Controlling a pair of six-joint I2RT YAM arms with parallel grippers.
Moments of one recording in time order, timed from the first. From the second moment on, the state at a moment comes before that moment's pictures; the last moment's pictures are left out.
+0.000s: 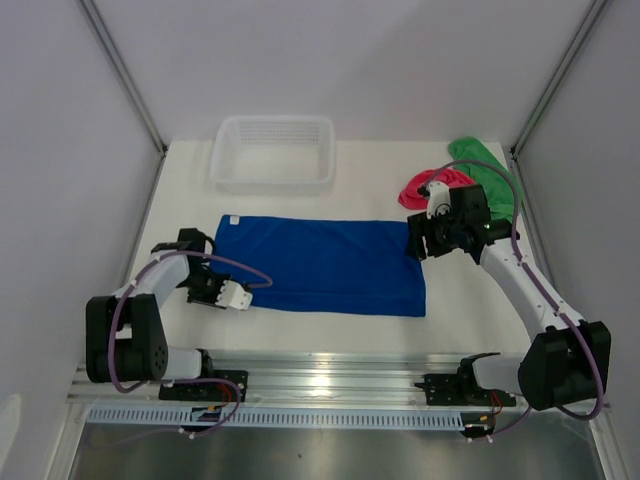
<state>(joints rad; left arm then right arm) 0.06 1.35 0.71 -0.90 0.24 1.89 0.21 1.27 1.03 -0.63 -0.33 -0.10</state>
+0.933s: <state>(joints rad) 0.08 1.25 0.74 -0.91 0.30 1.68 0.42 1.28 0.77 -0.80 -0.24 -0.74</state>
